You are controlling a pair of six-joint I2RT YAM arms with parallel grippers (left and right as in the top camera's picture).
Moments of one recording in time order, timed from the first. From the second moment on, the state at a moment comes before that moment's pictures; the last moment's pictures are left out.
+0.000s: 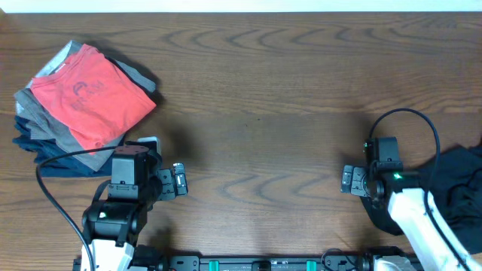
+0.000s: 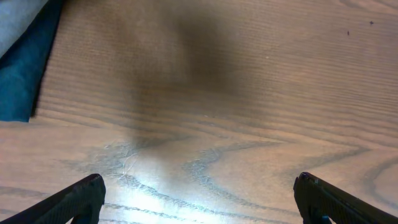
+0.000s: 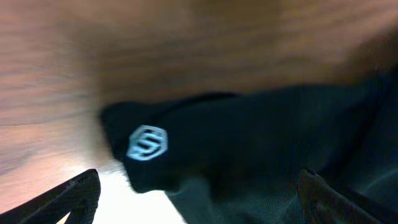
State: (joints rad) left arm -0.10 0.79 0.64 -0.85 0.04 -0.22; right arm 0.06 1.19 0.53 -0.66 0.20 0.24
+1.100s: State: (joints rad) left arm -0.10 0.80 0.64 -0.74 0.04 -0.23; right arm 0.30 1.38 0.54 0.60 -0.26 0.47
